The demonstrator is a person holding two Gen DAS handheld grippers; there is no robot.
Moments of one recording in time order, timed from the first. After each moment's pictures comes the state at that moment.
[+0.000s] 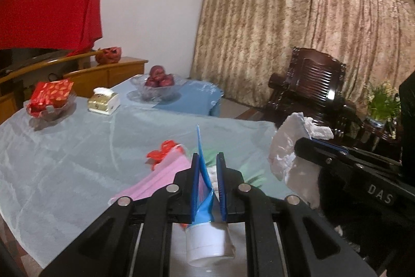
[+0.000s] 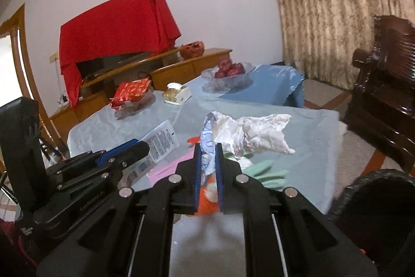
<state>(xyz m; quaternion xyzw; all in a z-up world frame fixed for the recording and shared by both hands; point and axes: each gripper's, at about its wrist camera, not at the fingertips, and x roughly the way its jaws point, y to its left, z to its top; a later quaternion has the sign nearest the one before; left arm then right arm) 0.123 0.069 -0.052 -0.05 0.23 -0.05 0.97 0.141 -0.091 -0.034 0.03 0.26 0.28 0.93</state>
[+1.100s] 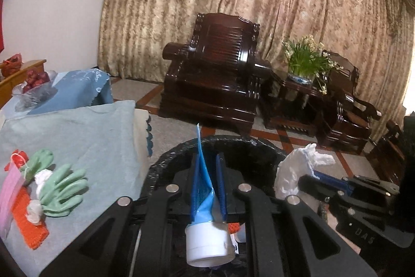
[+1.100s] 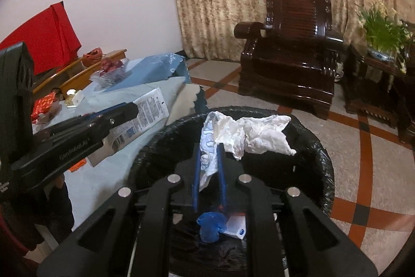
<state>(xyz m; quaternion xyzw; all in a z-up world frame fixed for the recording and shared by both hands) 0.159 -0.183 -0.073 0.00 0.28 -0.29 0.92 0.078 -0.329 -0.092 0.07 0.31 0.02 0.95</state>
